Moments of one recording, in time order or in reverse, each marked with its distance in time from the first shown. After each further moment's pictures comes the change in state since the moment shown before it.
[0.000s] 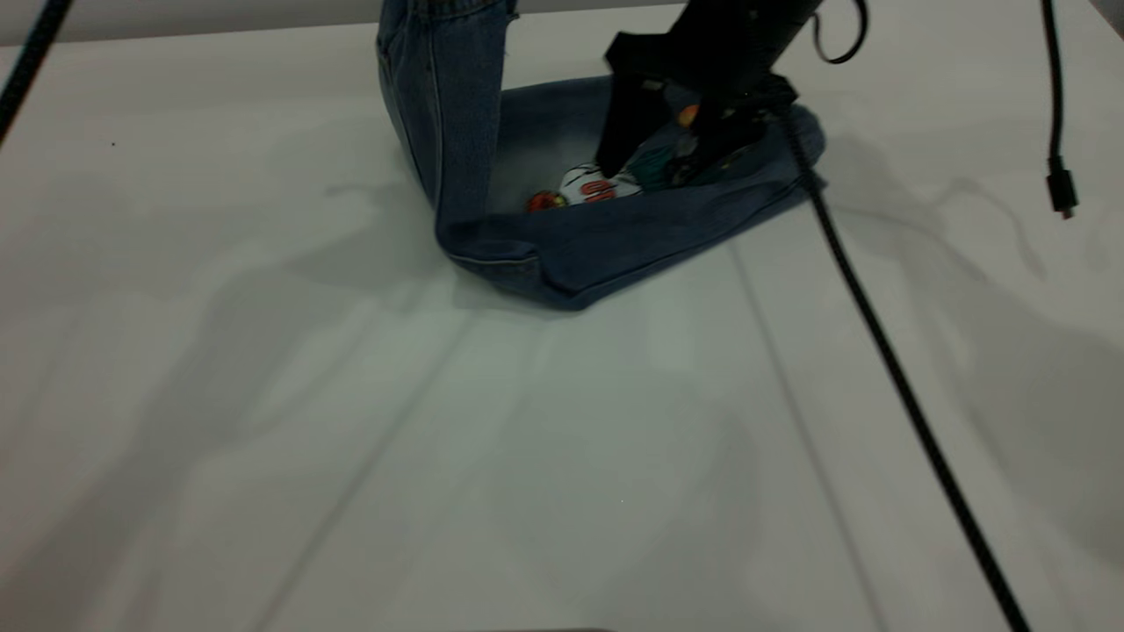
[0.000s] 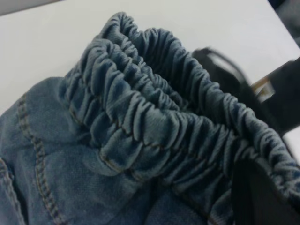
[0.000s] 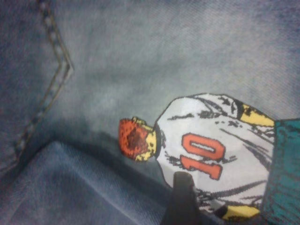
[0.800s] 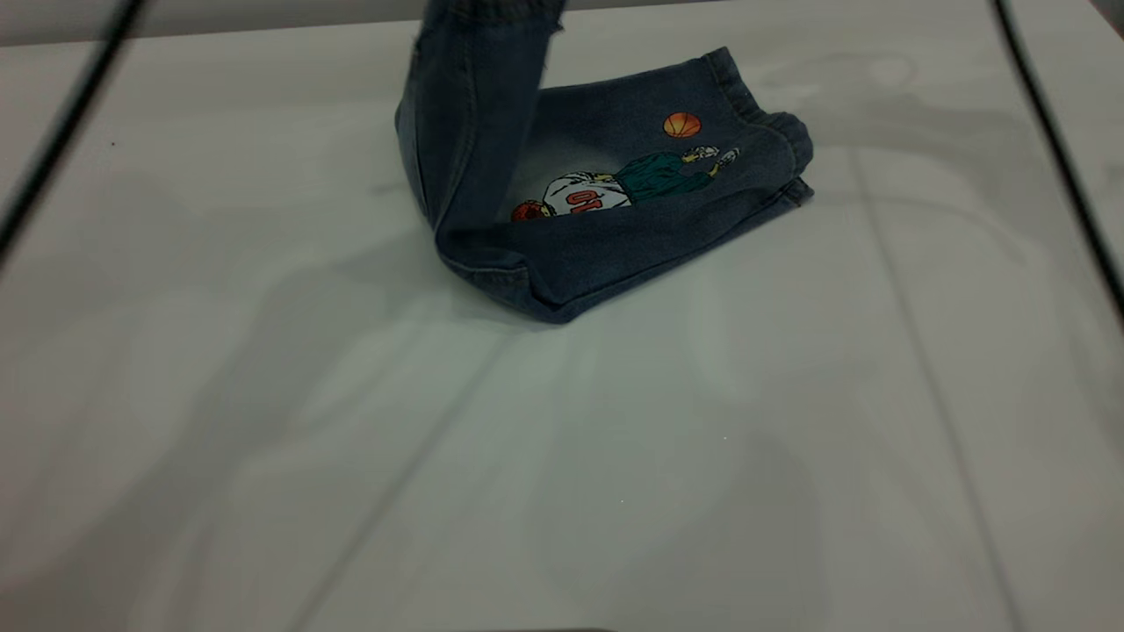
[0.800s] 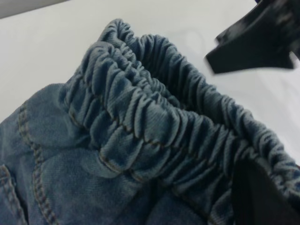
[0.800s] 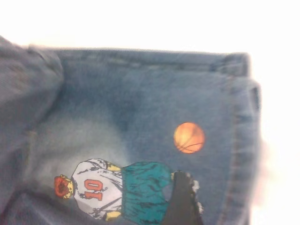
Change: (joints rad) left arm -0.083 0.058 -0.013 -0.010 -0.083 0.000; right arm -0.217 -0.228 -0.008 -0.082 0.011 0.030
